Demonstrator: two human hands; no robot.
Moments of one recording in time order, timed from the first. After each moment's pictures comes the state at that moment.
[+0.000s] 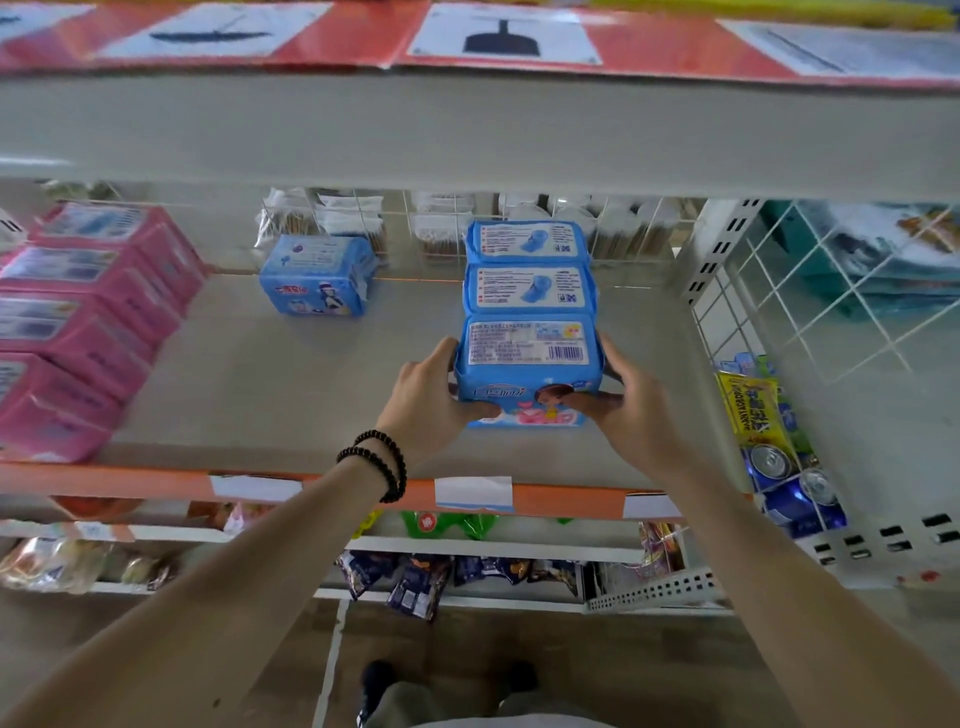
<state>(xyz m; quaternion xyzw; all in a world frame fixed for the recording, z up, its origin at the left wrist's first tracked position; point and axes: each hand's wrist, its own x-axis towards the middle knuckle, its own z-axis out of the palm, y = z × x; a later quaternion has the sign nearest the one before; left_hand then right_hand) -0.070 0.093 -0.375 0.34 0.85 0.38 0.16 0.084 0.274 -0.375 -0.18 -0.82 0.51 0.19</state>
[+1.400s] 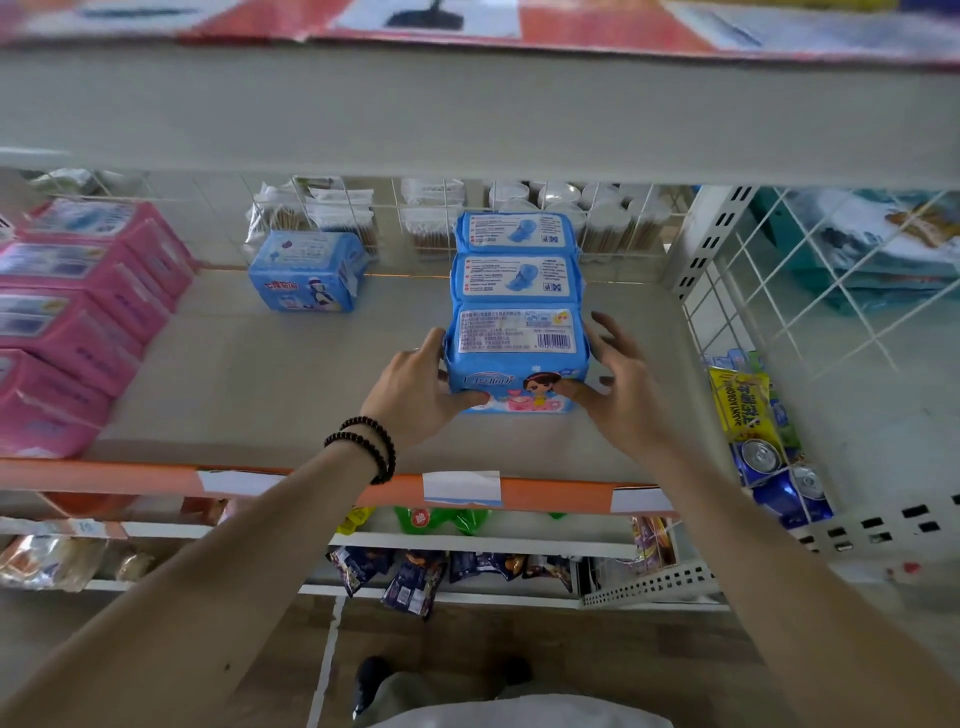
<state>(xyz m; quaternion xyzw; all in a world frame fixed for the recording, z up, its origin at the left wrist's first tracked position) -0.077 0.095 -0.377 0.39 0.87 0.29 0.11 0.079 0.299 -0.393 -0.20 -0.88 0.40 0.19</state>
